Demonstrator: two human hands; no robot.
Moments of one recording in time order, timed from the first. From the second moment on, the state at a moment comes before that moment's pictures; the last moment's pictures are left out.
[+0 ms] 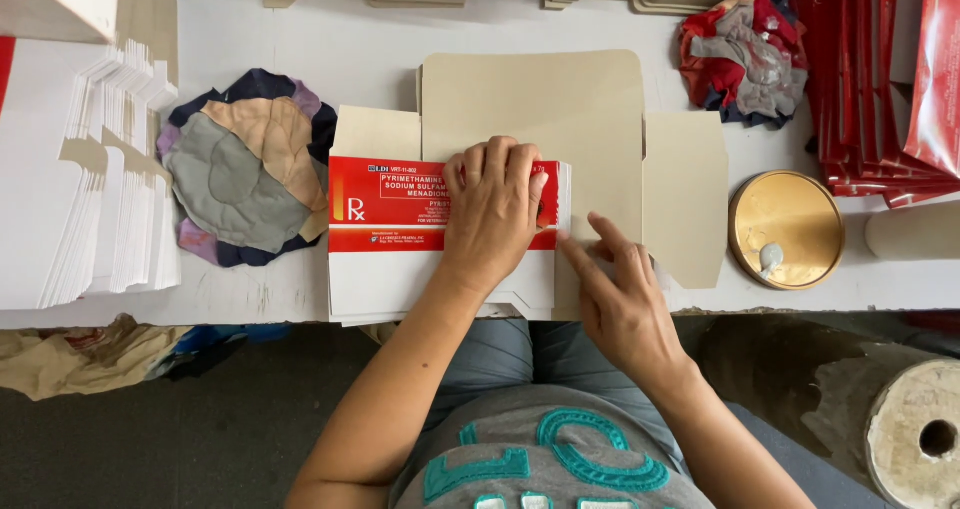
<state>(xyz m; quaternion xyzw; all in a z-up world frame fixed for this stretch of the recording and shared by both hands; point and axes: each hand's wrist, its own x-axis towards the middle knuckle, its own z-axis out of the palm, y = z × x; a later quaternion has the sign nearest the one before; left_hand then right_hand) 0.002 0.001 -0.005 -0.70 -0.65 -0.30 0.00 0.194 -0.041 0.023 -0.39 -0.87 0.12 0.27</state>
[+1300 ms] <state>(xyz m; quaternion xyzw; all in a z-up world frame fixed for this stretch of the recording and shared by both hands) -0.002 -0.001 -0.007 -0.69 -0.63 -0.35 -0.01 0.190 0.018 0.012 -0.38 -0.89 0.12 0.23</state>
